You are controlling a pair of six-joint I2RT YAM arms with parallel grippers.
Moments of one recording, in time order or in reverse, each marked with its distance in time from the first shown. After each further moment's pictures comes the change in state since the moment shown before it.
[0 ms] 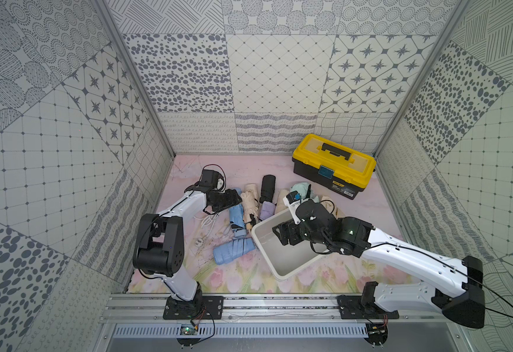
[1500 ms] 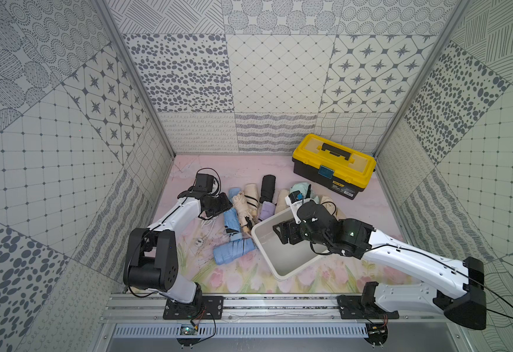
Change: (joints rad) left arm 0.025 -0.137 -0.083 -0.061 -0.089 -0.101; right arm 0.000 -0.006 -0.028 0.050 0.025 0.033
